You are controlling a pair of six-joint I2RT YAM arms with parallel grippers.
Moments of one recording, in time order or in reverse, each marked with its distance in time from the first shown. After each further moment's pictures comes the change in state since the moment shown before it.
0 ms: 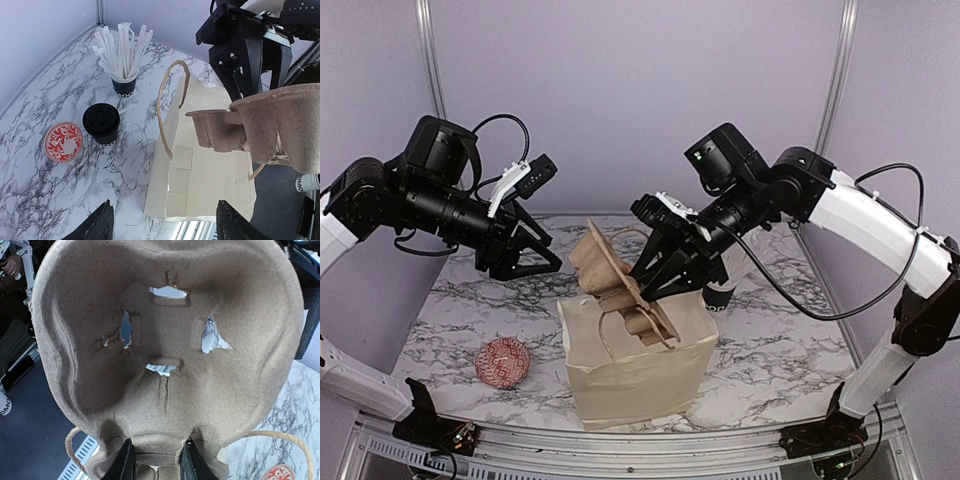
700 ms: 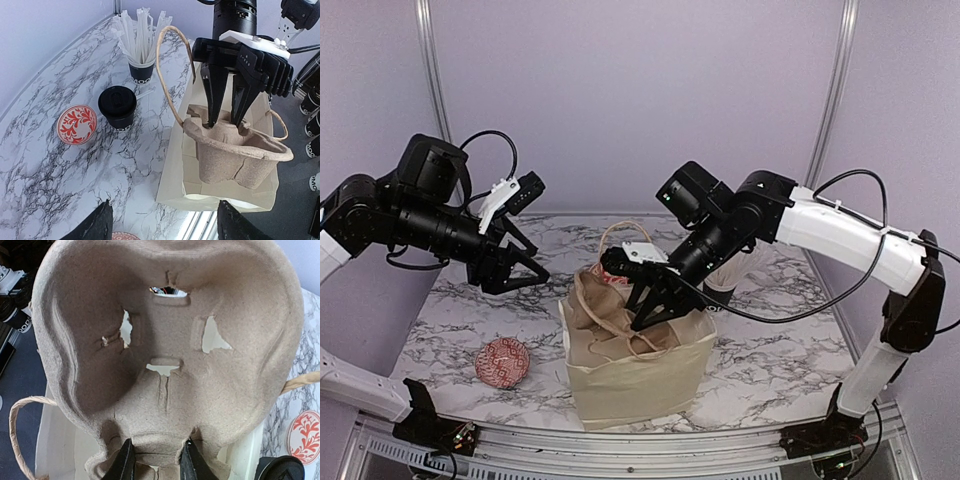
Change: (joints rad) left arm 0.007 -0.083 -0.116 0.008 -0.085 0.006; right arm 0.023 0.080 -0.093 -0.006 0.223 0.079
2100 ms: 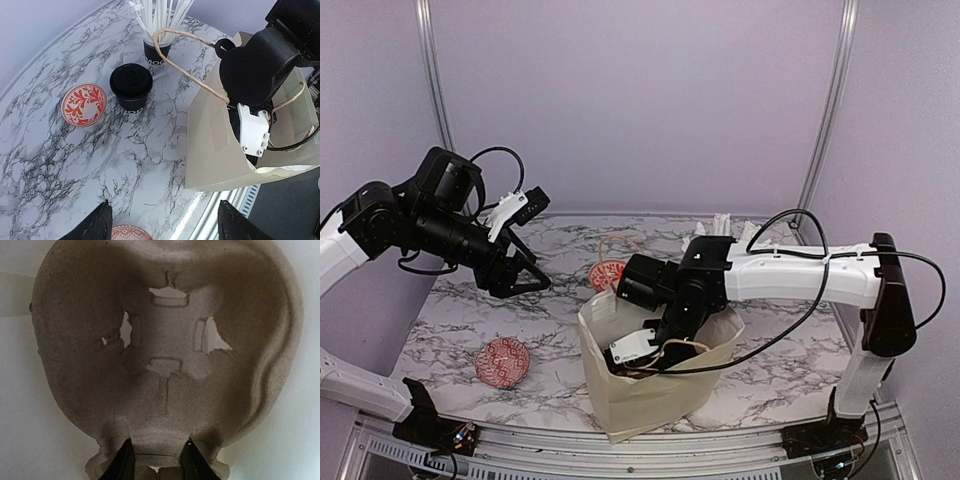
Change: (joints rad) left arm 0.079 0.015 -0.093 0.019 0.013 0.027; right arm 0.189 0.130 -0.175 -0.106 0.520 0.016
